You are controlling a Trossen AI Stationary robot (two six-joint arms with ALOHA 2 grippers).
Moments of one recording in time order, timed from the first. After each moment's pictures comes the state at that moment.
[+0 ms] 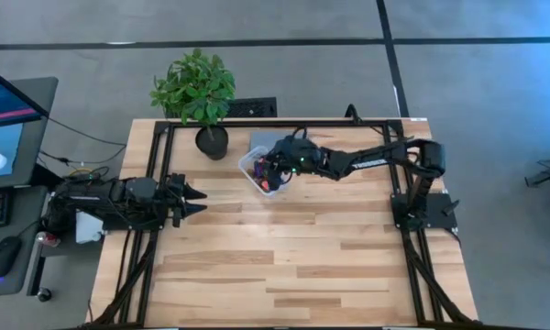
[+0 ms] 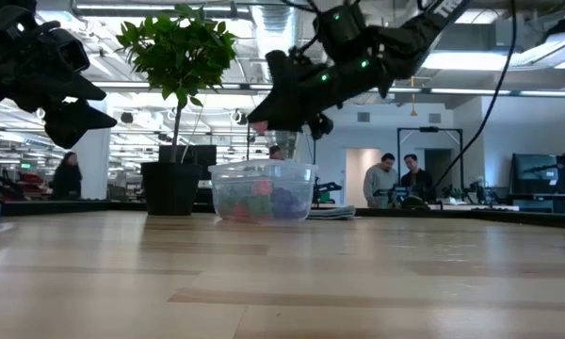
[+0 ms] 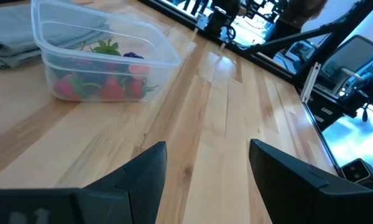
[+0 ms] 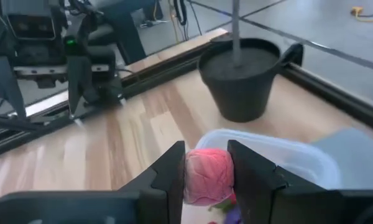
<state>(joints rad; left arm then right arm) -0.07 0.00 0.13 -0.40 -0.09 -0.50 -0.20 1.82 1.06 0.41 0.02 0.24</state>
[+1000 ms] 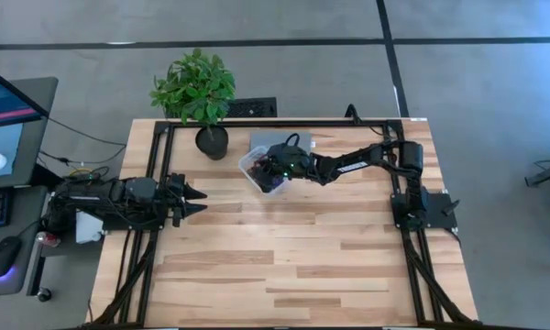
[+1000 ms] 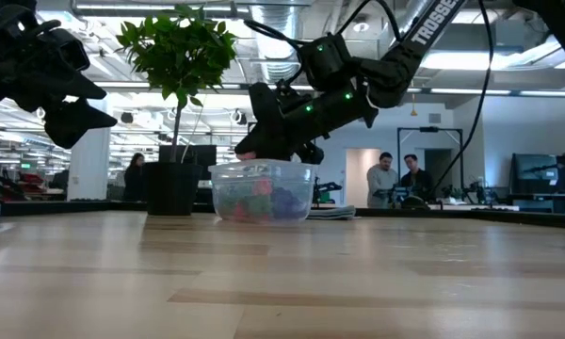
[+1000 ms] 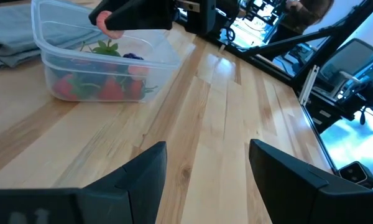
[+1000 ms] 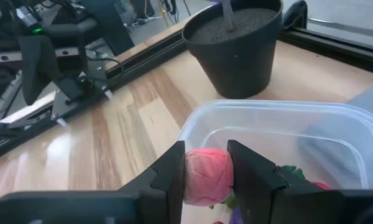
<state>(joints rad) -0.07 0.00 0.13 -0.40 -0.09 -0.52 -0.20 2.00 1.10 0.53 0.04 0.35</state>
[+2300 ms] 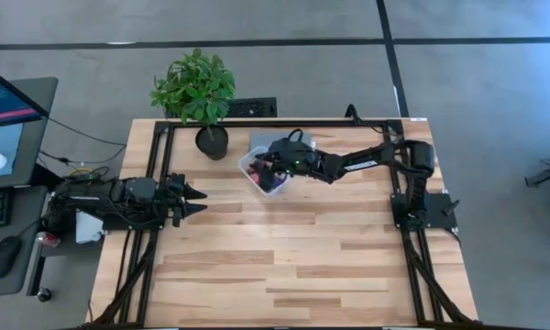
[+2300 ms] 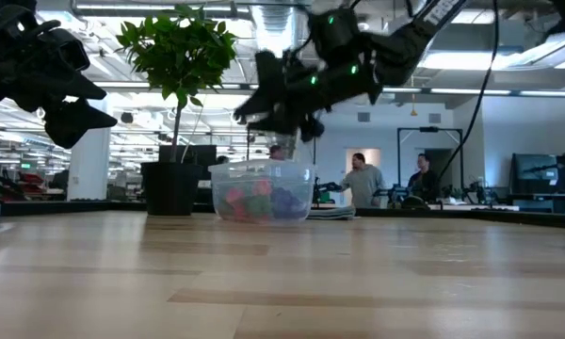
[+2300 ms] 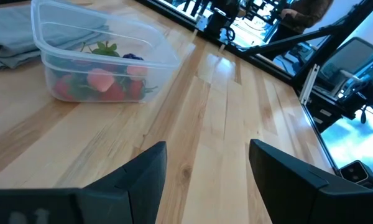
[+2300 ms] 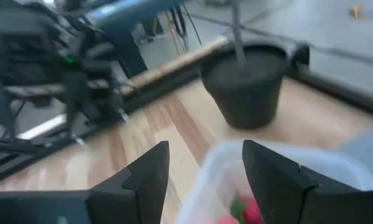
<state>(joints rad) -0.07 0.00 0.13 -0.40 -0.09 -0.51 -0.19 1.91 1.10 0.52 0.05 0.31</state>
